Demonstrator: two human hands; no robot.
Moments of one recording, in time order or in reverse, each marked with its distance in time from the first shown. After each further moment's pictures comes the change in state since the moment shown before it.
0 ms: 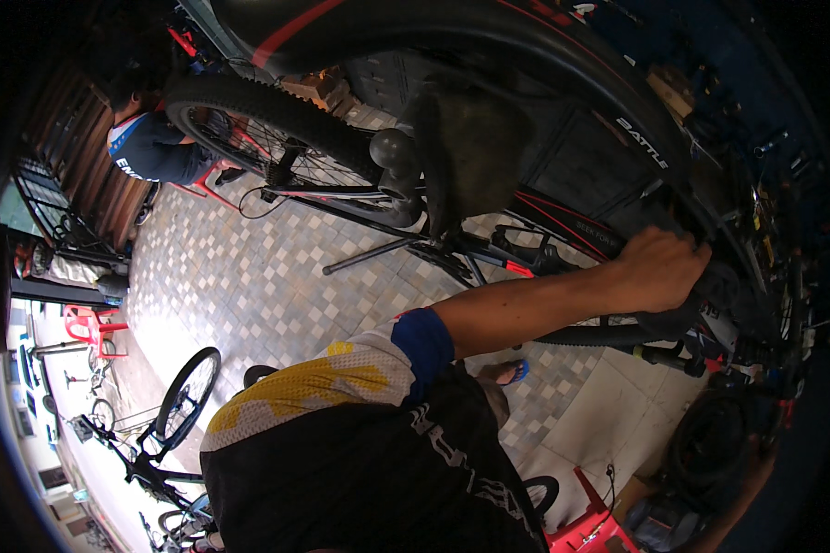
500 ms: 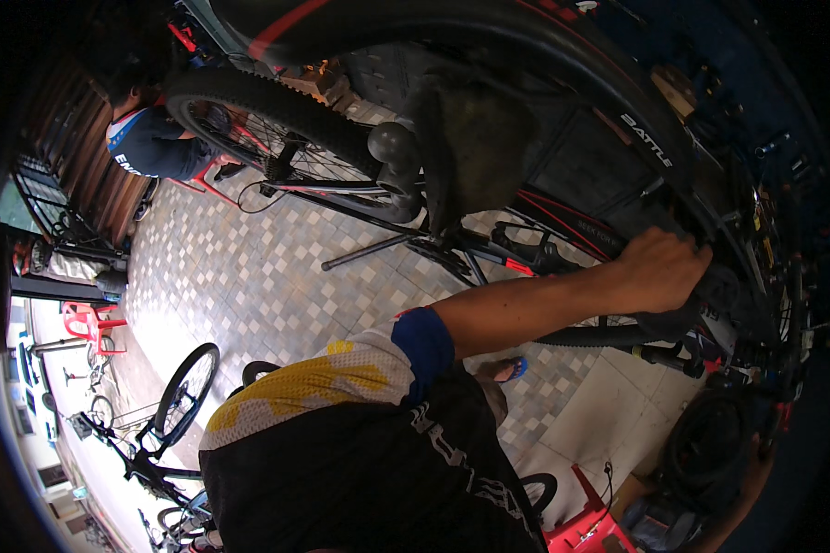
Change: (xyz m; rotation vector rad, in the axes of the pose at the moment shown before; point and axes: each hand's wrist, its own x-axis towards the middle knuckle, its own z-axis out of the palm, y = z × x) left_hand 0.000 -0.002 0.004 0.019 0.029 0.013; right_hand 0.000 -0.005 -0.002 0.205 -0.052 -0.009
